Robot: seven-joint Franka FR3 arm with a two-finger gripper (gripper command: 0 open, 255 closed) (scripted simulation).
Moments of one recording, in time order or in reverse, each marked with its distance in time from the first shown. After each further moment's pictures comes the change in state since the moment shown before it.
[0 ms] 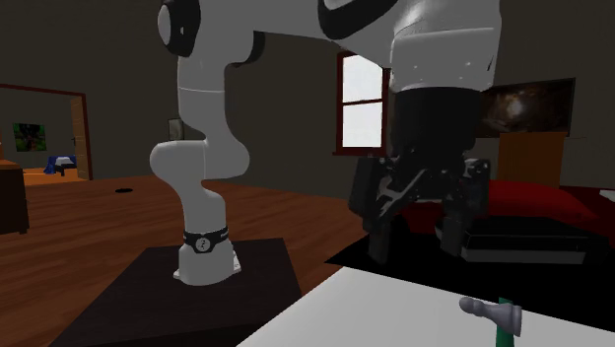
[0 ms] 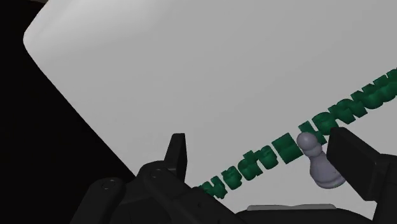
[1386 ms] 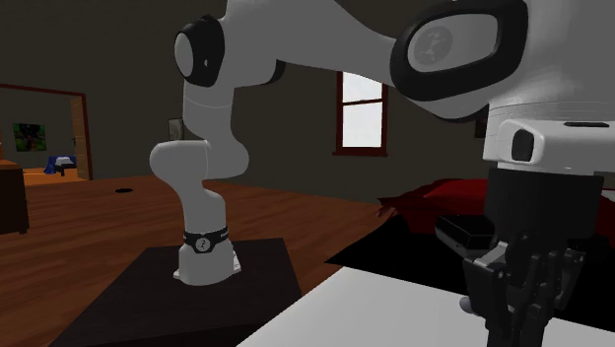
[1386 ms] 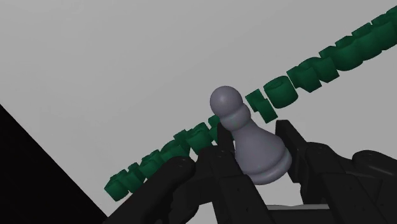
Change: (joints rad) arm 0.106 0.315 -0.006 0.289 -0.095 0.027 0.049
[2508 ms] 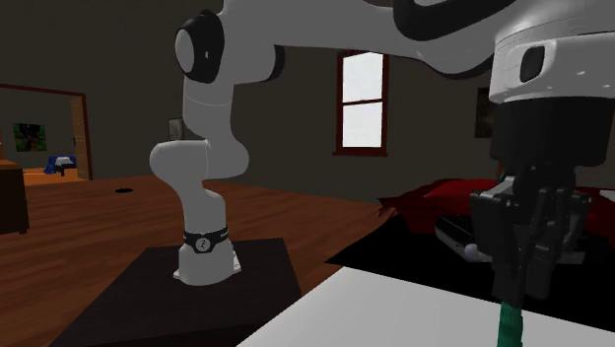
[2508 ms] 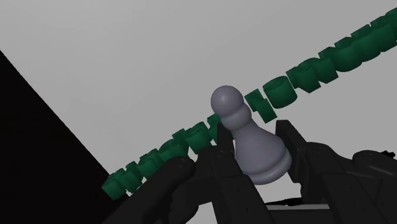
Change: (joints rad) arm 0.005 -0.033 0.008 0.095 0.015 -0.126 -0.015
